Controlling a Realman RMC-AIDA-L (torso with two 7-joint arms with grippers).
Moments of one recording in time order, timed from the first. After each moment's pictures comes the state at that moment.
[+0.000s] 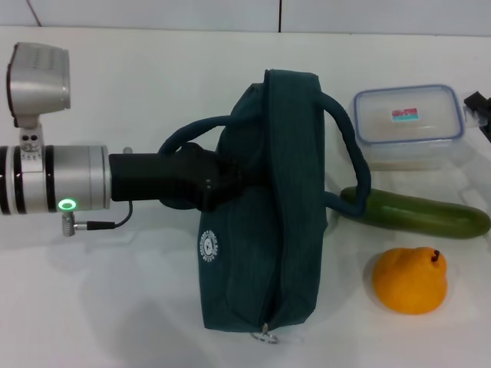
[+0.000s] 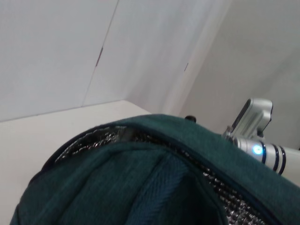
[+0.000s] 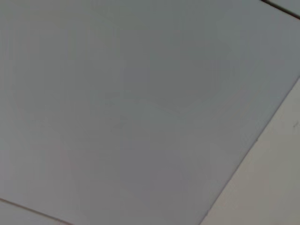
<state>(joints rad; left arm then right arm) -0.47 -2.08 1.00 0.69 1.76 1.53 -1.55 0.56 2.03 -0.91 0.00 -0.88 -1.15 1.60</state>
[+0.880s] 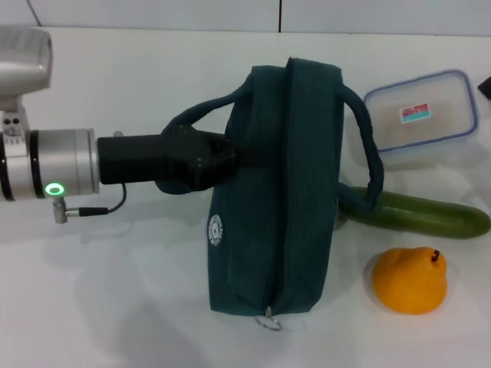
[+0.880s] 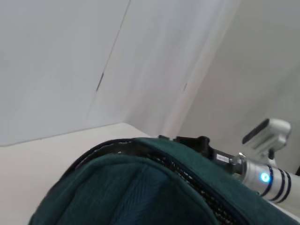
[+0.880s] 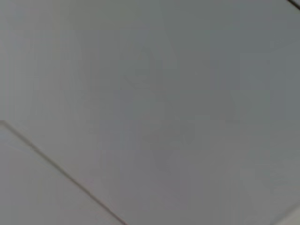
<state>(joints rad) -0.47 -2.06 1.00 0.71 1.69 1.56 -1.58 0.51 2.03 -0.90 -0.04 -0.88 -1.28 1.31</state>
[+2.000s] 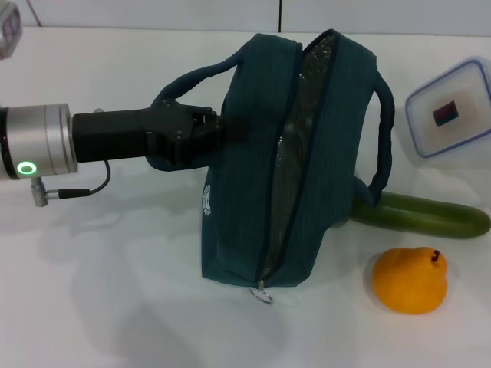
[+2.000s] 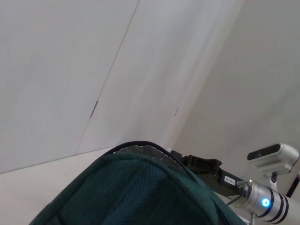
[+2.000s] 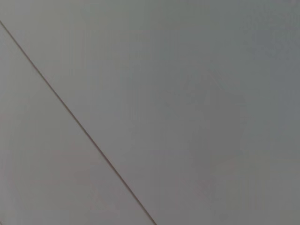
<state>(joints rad) -0.46 -2.04 0.97 0.76 1.64 1.63 -1.65 0.44 2.01 -0.96 -0.15 -0.89 -1.40 1.20</state>
